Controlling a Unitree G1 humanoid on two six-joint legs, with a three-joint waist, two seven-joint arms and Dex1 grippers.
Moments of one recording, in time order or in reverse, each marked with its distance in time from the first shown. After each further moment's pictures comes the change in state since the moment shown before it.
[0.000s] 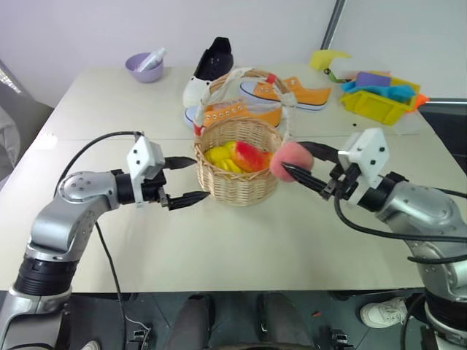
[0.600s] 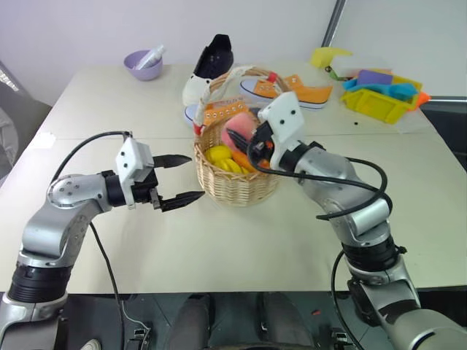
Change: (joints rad) left arm 0.035 -0.018 0.038 -0.057 -0.014 -0.038 -0.002; right arm -0.323 0.313 0.340 0.324 -0.318 -0.028 -0.281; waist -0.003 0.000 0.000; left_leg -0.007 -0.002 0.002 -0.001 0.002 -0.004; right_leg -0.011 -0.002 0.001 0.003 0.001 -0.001
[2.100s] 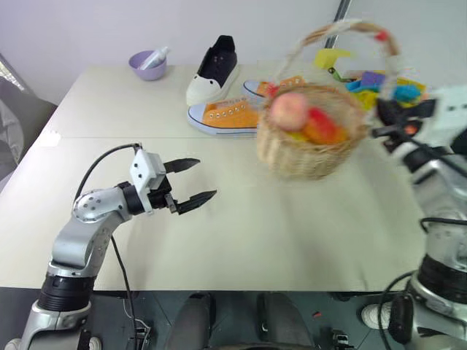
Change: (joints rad) left arm 0.042 -0.150 -0.040 0.057 0.067 -0.134 0.097; right arm 0.269 -0.238 -0.769 -0.029 0.149 0.058 -0.053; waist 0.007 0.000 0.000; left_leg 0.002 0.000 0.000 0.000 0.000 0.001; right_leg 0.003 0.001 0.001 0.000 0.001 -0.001
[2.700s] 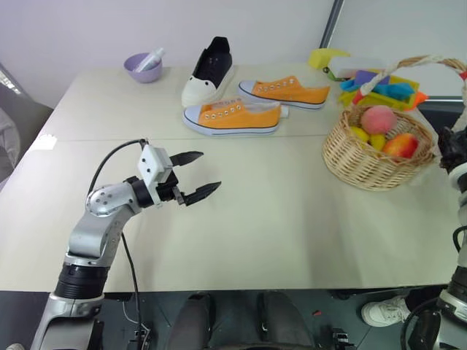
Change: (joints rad) left arm -0.047 -0.056 -0.032 0.077 0.047 -0.064 0.030; right arm 0.142 -0.051 -0.097 0.251 -0.101 -0.214 -0.025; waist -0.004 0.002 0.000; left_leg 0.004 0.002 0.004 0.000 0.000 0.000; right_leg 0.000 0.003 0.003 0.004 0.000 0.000
